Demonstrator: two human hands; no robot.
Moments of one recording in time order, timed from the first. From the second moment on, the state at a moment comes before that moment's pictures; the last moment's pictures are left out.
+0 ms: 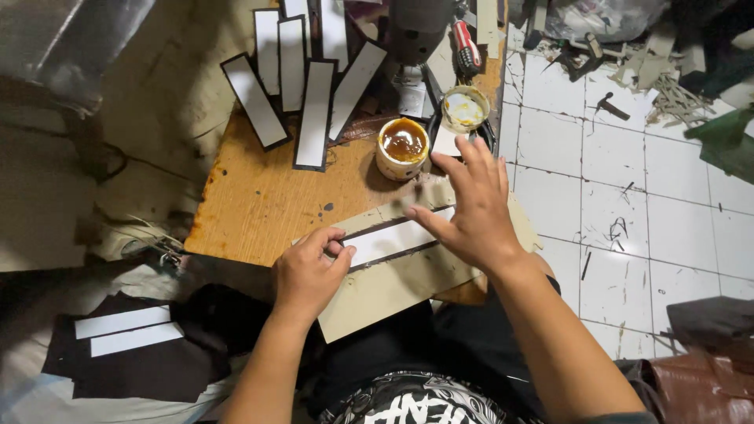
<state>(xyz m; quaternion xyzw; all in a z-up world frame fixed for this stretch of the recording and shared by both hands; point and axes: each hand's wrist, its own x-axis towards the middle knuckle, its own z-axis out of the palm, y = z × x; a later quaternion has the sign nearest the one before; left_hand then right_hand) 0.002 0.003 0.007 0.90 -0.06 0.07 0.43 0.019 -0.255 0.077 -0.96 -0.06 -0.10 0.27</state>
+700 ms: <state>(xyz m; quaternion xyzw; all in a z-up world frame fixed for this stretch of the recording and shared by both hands) 0.003 0.005 0.002 0.89 -0.07 0.08 0.44 0.035 -0.261 0.062 -0.97 -0.11 -0.15 0.18</state>
